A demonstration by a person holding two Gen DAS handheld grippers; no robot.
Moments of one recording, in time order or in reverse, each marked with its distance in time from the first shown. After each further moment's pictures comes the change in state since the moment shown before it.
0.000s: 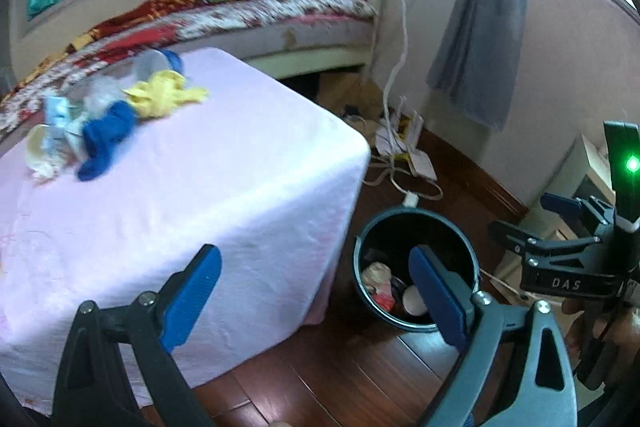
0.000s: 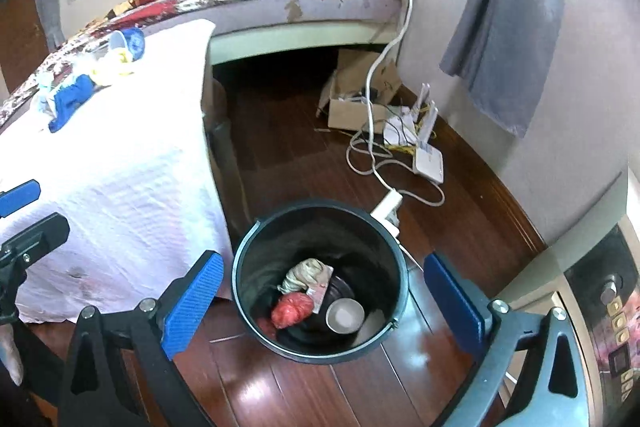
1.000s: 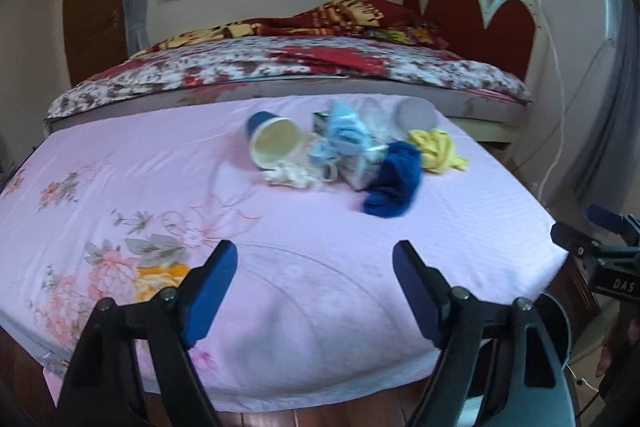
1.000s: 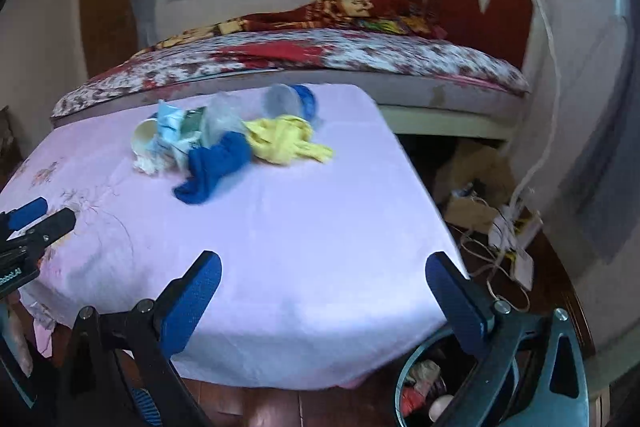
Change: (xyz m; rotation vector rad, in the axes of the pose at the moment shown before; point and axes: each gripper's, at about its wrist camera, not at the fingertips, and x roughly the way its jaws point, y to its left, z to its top) left arm -0.053 0.231 -0.005 -0.292 -0.123 0.352; right arm -0.002 0.236 0.100 -0.230 -0.176 0.254
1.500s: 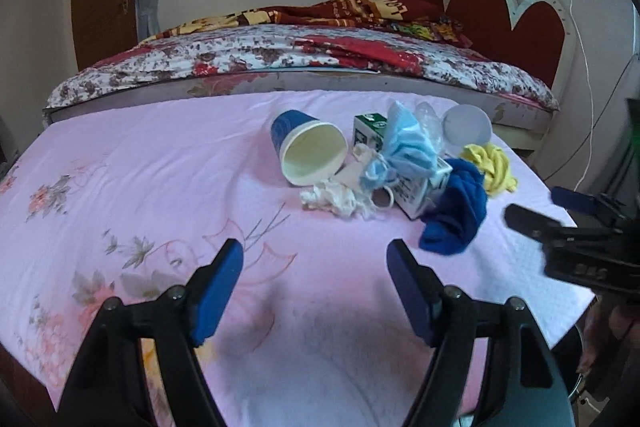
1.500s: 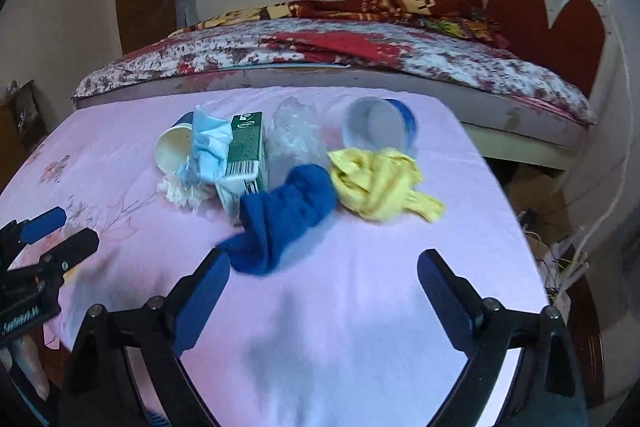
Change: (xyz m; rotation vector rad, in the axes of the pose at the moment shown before) left arm 0.062 0.031 0.028 -0.037 0.035 0.020; right arm 0.111 0.072 0.066 -0.101 0.062 0.109
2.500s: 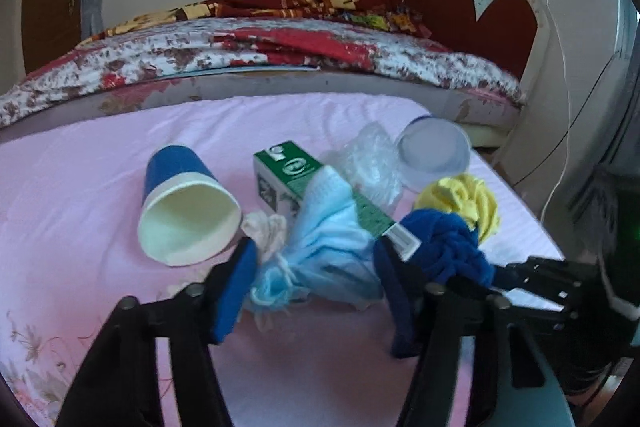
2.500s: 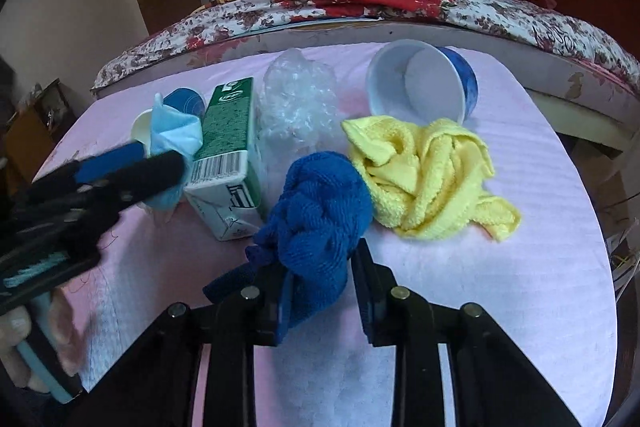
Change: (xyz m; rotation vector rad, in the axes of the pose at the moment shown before) left arm 0.078 -0.053 0.051 0.048 0.028 -0.173; right arm 0.070 -0.035 0.005 0.040 0.095 0.202
